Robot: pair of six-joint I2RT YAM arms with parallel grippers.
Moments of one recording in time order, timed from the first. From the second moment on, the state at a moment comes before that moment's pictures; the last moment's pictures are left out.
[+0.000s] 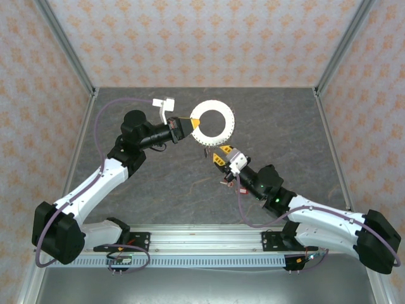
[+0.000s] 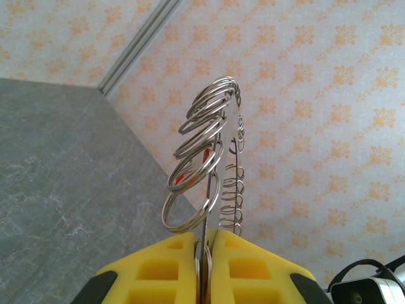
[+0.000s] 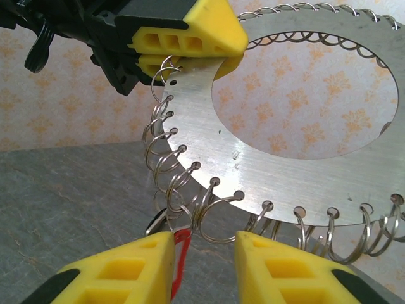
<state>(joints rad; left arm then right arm) -0.40 1.21 0.92 0.26 0.66 -0.73 0.93 0.93 0.40 0.63 0.15 -0.31</state>
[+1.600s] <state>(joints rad) -0.40 1.21 0.92 0.26 0.58 -0.76 0.93 0.98 0.40 0.75 0.15 -0.29</state>
